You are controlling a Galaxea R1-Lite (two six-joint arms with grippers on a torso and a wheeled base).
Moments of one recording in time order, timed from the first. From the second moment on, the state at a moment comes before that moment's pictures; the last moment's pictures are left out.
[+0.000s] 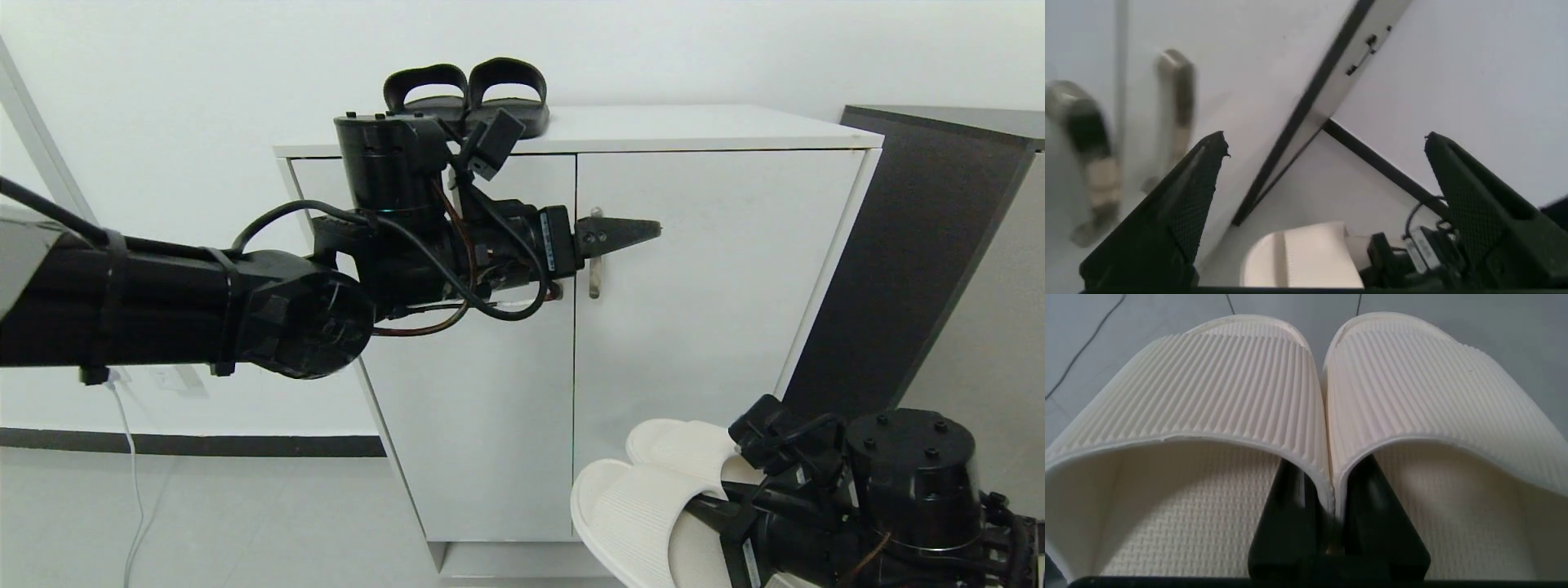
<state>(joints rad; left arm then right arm) -0.56 1.87 -1.34 -0.54 -0.57 -0.38 0.76 1.65 -0.39 -0.85 -0.03 0.03</state>
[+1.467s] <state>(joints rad) -0.57 1.99 -1.51 -0.42 -0.34 -0.36 0.76 1.65 -0.38 -0.85 -0.03 0.03</state>
